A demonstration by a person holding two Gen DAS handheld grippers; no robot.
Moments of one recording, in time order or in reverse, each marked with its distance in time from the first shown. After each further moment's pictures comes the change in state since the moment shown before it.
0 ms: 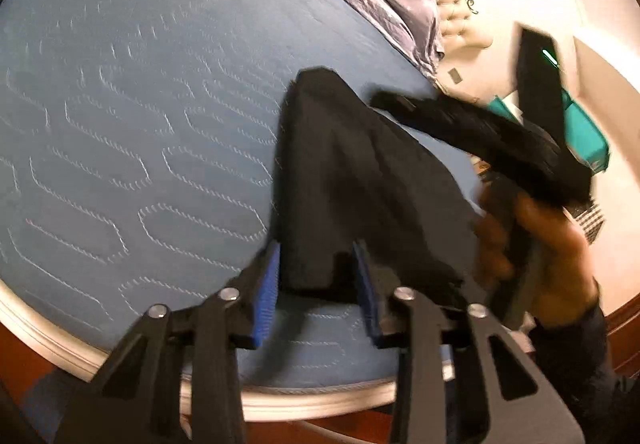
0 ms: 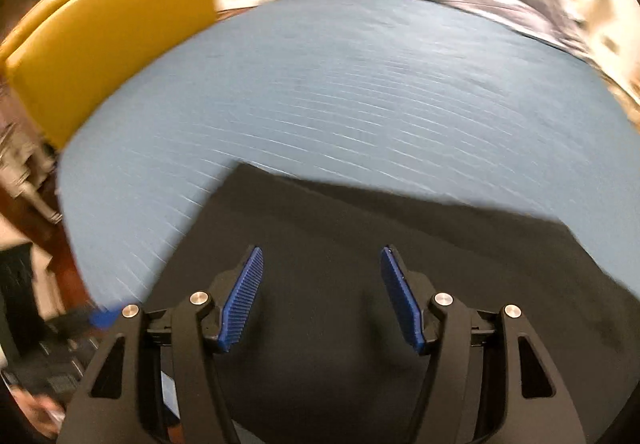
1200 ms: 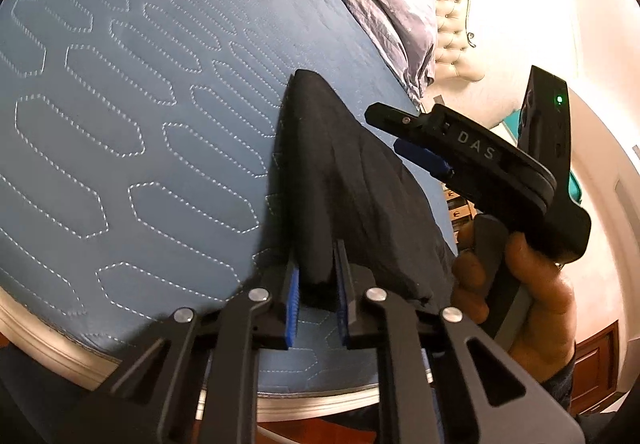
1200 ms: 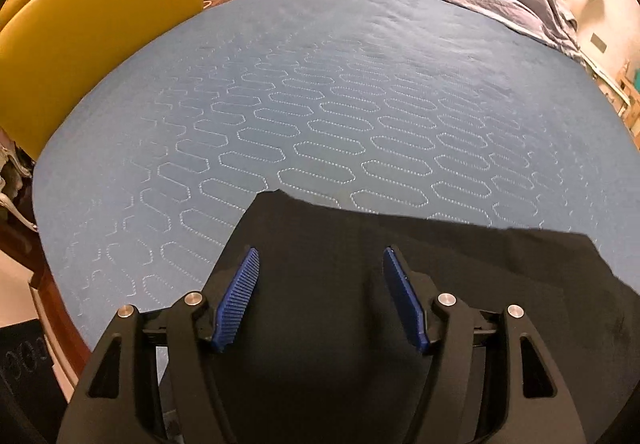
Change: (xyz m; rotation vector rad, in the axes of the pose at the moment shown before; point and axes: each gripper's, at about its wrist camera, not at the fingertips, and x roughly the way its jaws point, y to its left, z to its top) left arm -0.010 0.014 -0.007 -0.132 -0.023 -0.117; right arm 0.018 0.036 0.007 0.081 0.013 -0.126
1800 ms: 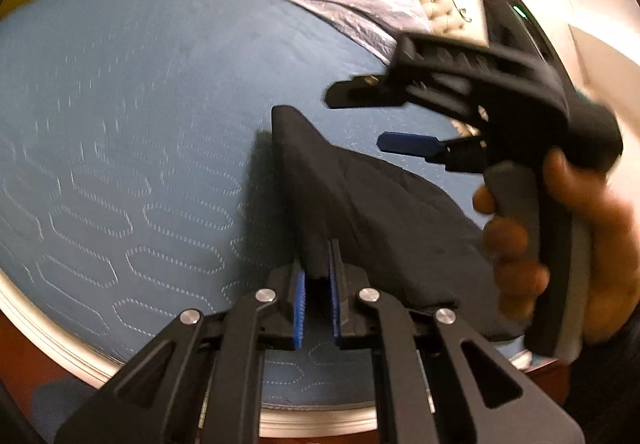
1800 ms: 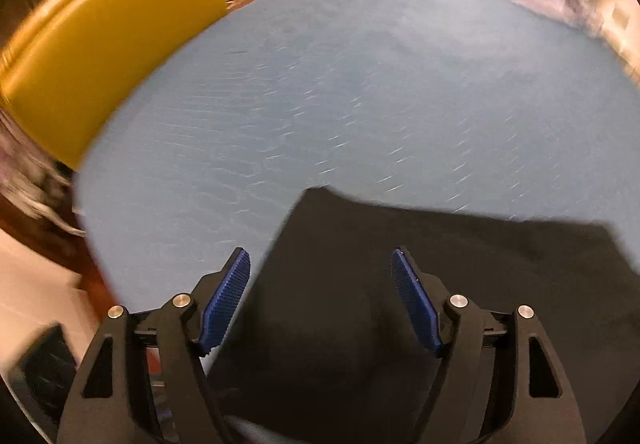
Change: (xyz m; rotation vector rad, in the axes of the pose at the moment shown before) left arm -0.011 -0.077 -0.015 0.286 -0.112 0.254; right arm -0.025 -0.005 0.014 0.090 0.090 0.229
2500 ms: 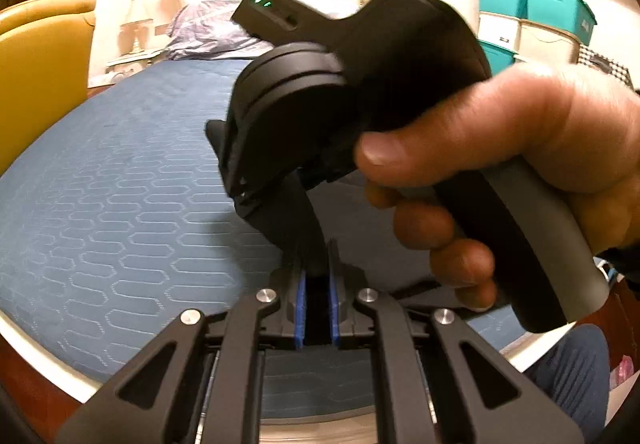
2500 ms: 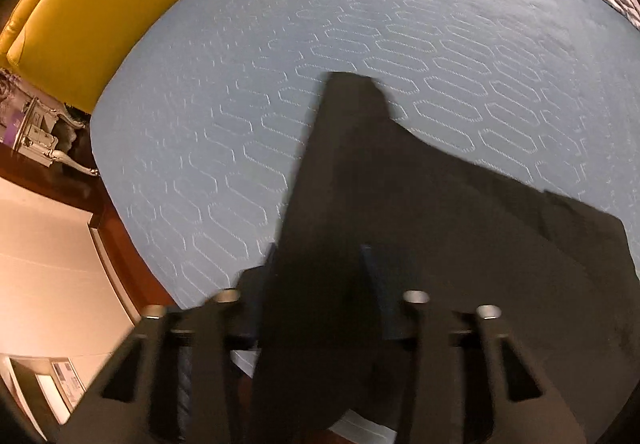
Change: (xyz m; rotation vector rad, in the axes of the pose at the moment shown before) left arm 0.001 -0.126 -0.045 0.410 -0.097 0.111; right arm -0.001 -0.003 -0.016 -0.128 0.236 0.019
